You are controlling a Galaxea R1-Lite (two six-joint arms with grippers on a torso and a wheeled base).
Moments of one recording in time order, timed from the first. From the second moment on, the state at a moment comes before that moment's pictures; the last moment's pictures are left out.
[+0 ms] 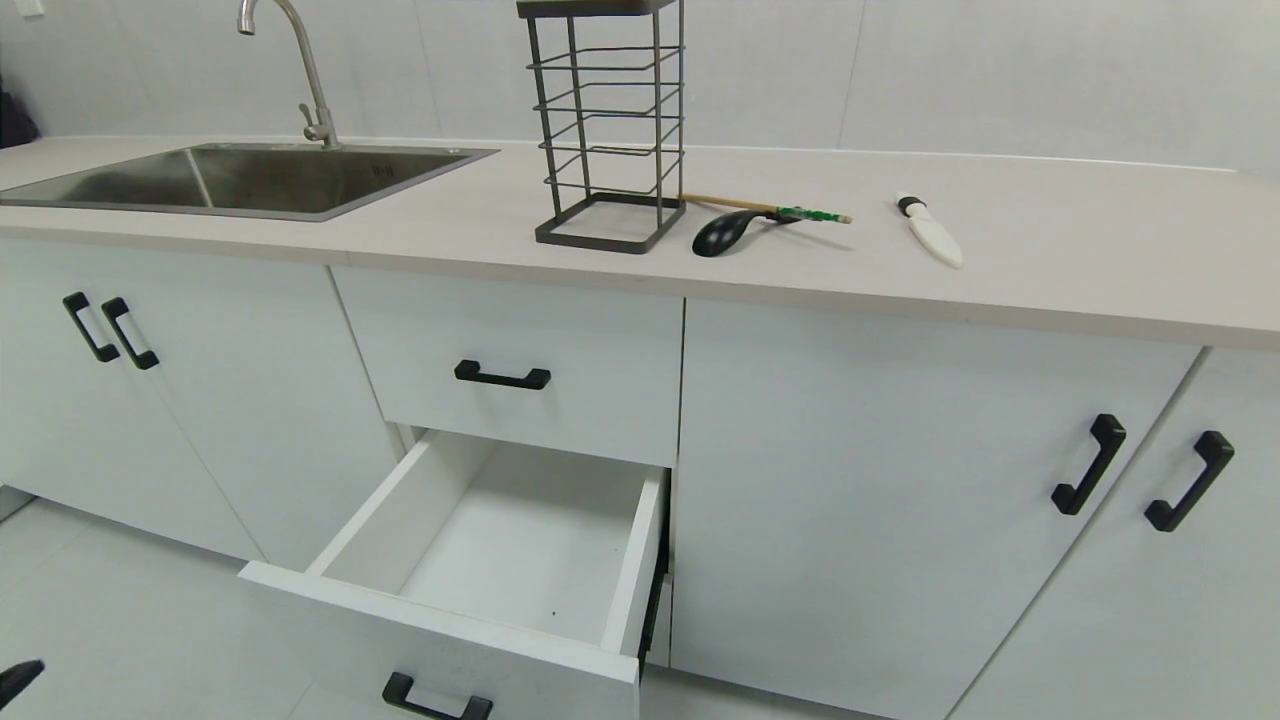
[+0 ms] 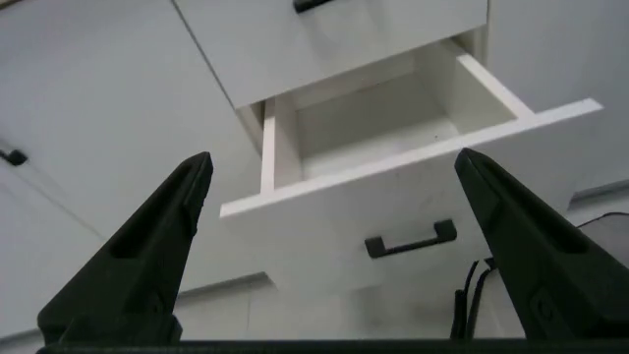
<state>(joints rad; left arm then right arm) -0.08 0.23 -0.02 -0.18 -0.19 0.33 0.00 0.02 0.00 0.01 0.01 0.01</state>
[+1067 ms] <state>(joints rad) 0.00 0.00 0.00 0.00 -0.03 0.00 0.00 0.02 0.00 0.01 0.01 0.01</state>
